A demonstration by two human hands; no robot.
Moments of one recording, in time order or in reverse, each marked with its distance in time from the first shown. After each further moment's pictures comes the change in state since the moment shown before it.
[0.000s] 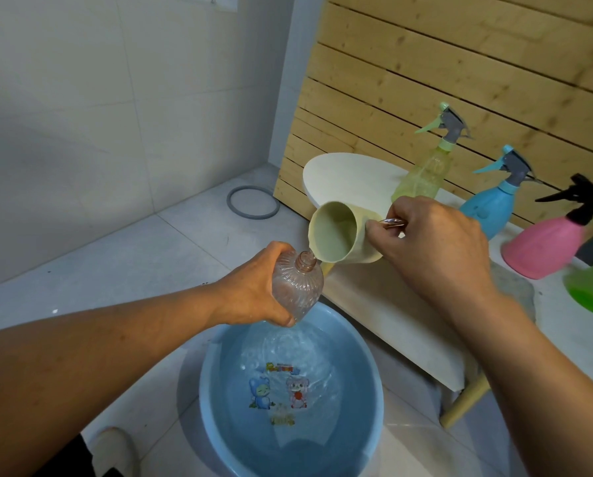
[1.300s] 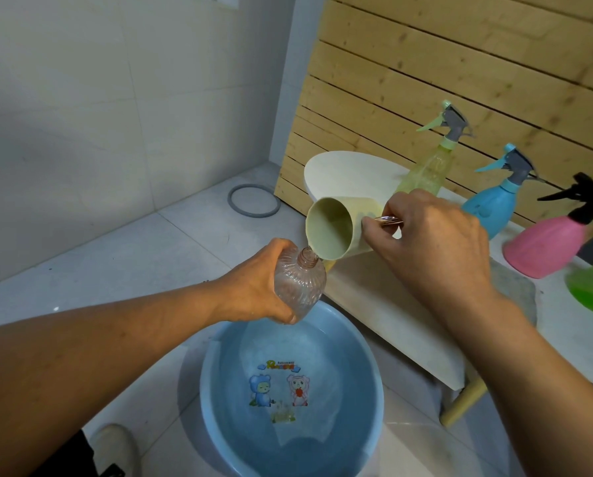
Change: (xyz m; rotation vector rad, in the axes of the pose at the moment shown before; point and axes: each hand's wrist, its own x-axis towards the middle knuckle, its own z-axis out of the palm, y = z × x) left_hand 0.000 0.003 0.000 -0.026 0.001 0.021; right_hand -0.004 -0.008 -0.004 -0.025 0.041 -0.088
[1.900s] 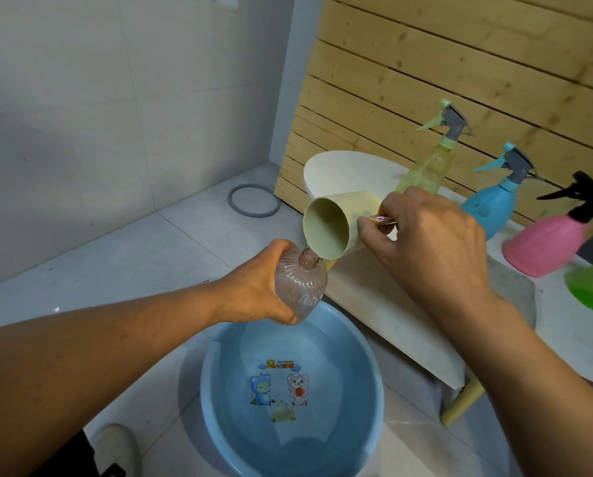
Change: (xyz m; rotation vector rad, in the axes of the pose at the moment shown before) left_hand -0.001 0.001 0.002 -0.005 -0.018 0.001; right_hand -0.002 -0.003 -0.002 -0.048 0.021 -0.054
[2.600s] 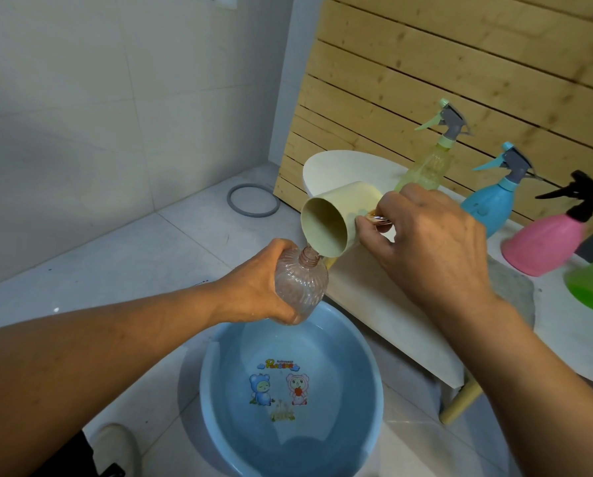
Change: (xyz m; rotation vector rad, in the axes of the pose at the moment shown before) left_hand -0.001 0.000 0.001 -0.027 0.016 0.003; right_hand -0.002 -0.001 -0.005 -0.034 0.036 -0.079
